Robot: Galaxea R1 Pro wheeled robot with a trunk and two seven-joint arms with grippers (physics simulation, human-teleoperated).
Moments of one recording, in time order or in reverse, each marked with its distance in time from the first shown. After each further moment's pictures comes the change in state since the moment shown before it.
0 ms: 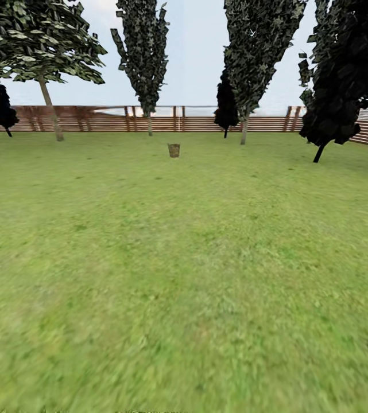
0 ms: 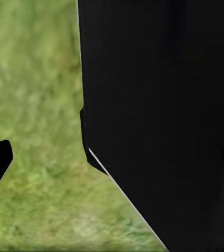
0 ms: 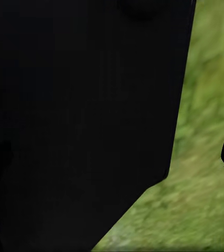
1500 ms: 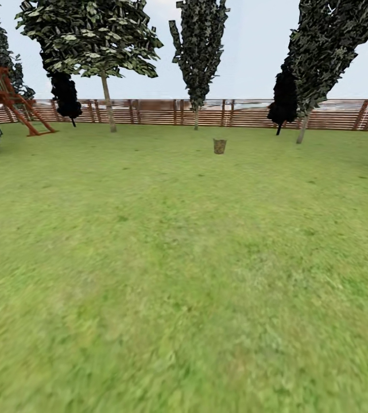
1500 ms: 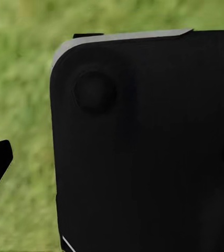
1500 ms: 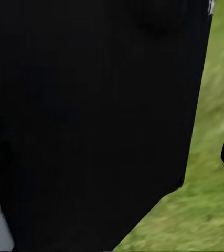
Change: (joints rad) left arm 0.000 -0.027 -0.007 -0.053 -0.006 -0.248 -0.034; right arm 0.000 0.017 -0.004 -0.043 -0.008 -0.003 0.007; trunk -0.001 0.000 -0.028
